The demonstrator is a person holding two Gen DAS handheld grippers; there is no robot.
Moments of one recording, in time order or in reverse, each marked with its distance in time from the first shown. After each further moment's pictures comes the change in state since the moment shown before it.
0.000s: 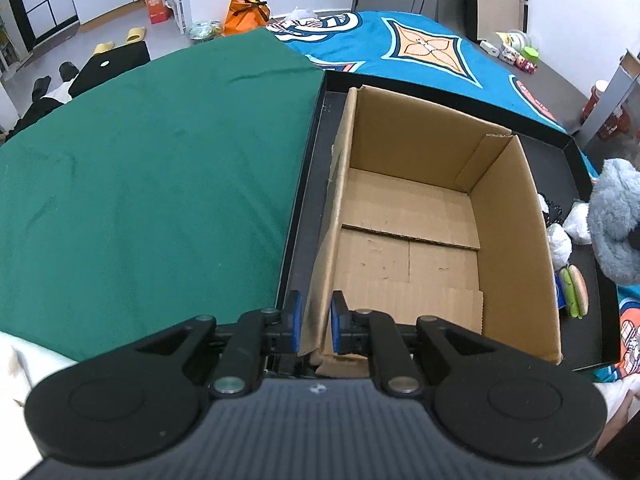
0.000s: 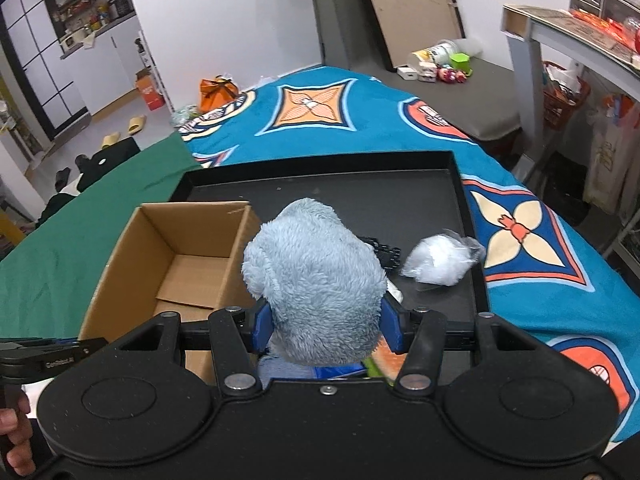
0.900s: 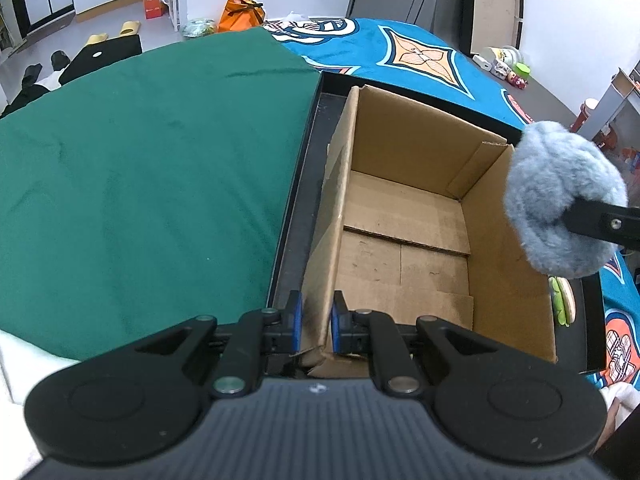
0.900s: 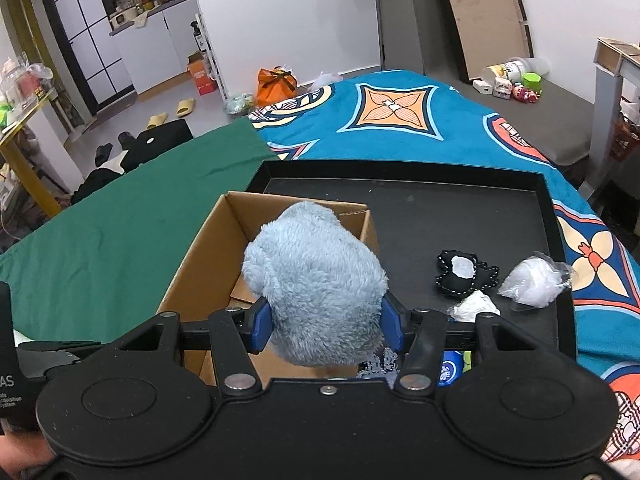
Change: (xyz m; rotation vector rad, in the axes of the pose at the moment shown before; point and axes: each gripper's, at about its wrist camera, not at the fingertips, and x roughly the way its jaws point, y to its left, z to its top) left arm 0.004 0.014 -0.008 -0.040 -0.020 -0.072; right arm 0.013 0.079 0.002 -0.104 -0.005 0.109
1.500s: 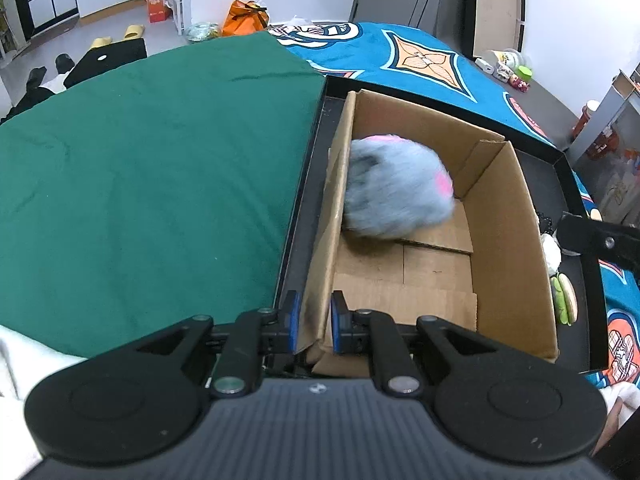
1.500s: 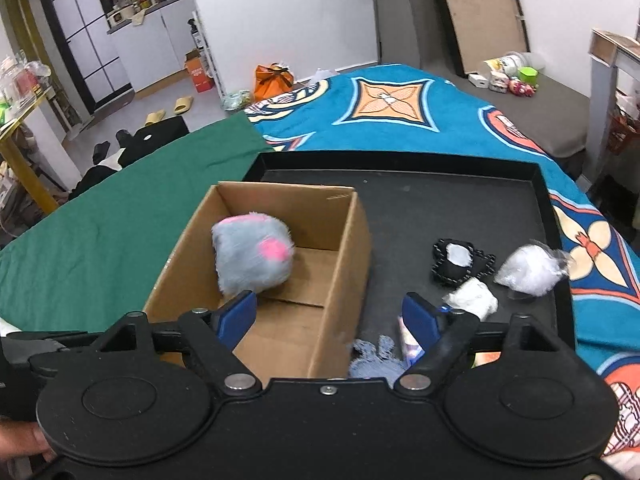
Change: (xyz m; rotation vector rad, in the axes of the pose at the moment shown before) left arm -0.006 -0.001 -0.003 0.002 -0.015 0.018; right arm 0.002 0.002 -0.008 -0.003 0.008 -0.009
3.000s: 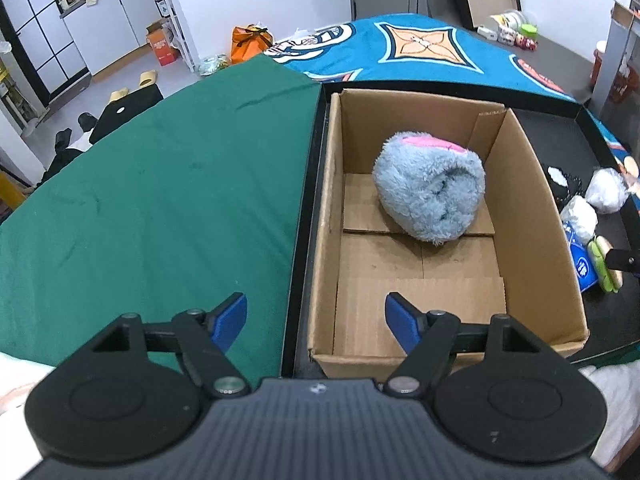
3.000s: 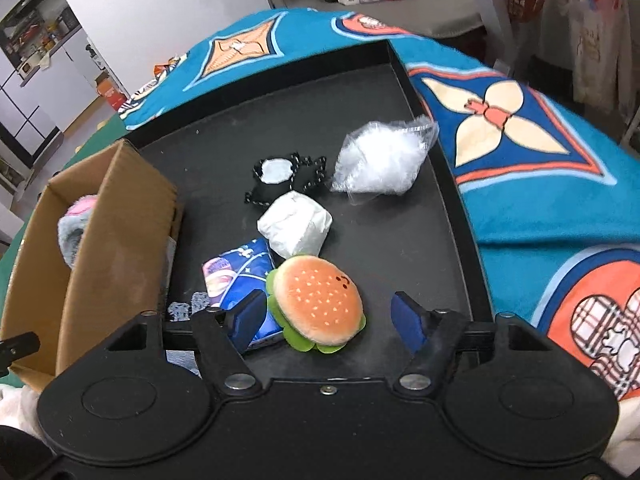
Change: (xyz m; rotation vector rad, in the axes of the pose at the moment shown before) left arm 0.003 -0.042 -0.002 0.183 -0.021 0.198; right arm 0.045 -0.150 -0.064 0.288 0.083 -0.081
